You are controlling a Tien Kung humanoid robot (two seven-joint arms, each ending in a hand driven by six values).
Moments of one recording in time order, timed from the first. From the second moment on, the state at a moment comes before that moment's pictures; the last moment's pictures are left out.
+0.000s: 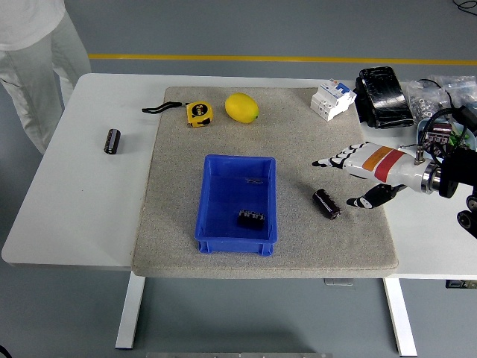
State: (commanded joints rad) left arm -0.17 0.11 -0.66 -0.21 1.14 0.05 0.15; right arm 0.69 -0.56 0.61 1.12 -2.03 0.06 0.45
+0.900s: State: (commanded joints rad) left arm -0.18 0.11 -0.66 -0.22 1.16 0.04 0.15; right arm 0.73 -0.43 0.52 0.93 -2.05 -0.02 0.48
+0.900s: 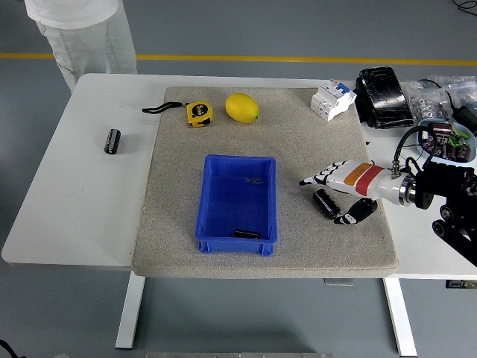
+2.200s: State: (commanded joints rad) left arm -0.18 0.11 -0.64 -0.22 1.12 0.04 0.16; right arm 0.74 -0.45 0.61 0.95 -2.03 -0.10 0.51
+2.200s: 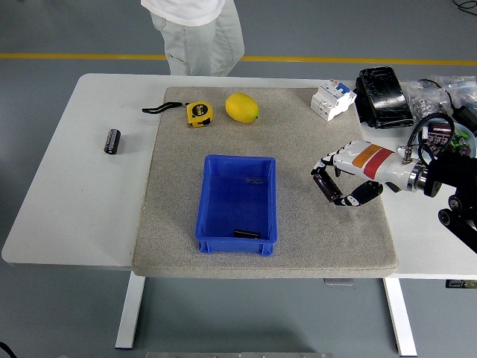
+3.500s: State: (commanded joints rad) left arm -0.17 0.12 -0.69 -0.23 1.18 0.03 0.18; right arm 0.88 -0.35 0.61 1.04 -2.16 0.10 0.45
